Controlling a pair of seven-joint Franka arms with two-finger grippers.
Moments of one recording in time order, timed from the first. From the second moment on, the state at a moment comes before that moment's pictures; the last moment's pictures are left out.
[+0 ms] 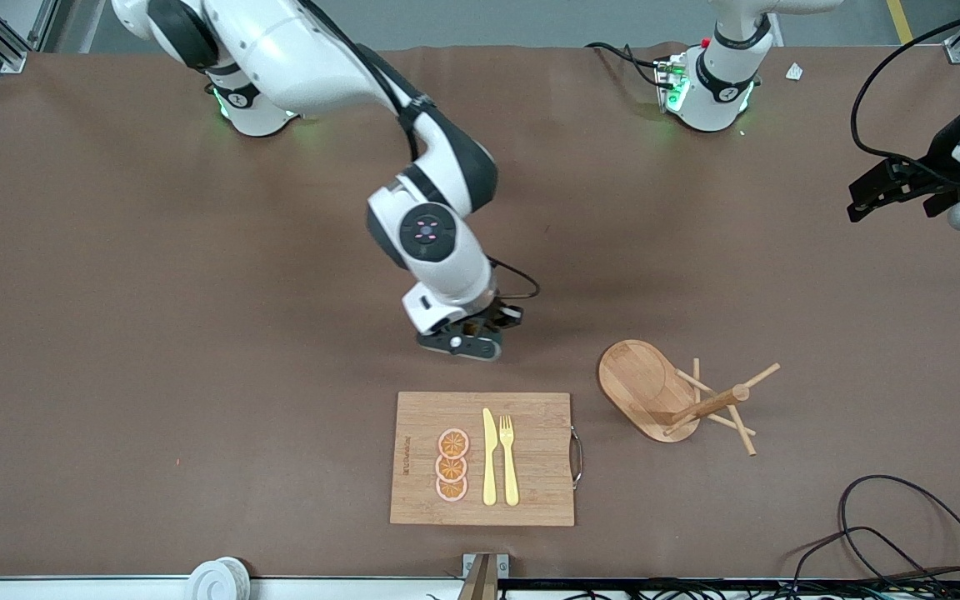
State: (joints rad) left arm -0.10 -0.04 0.04 -1.62 0.01 1.58 -0.11; right arm 0.74 0.89 0.00 -1.08 0.18 2.14 0.94
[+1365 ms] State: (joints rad) left arm -0.12 0.02 0.03 -1.57 -0.01 1.60 -0.14; right arm 0.51 0.82 -0.01 -0.95 0.17 1.91 0.91
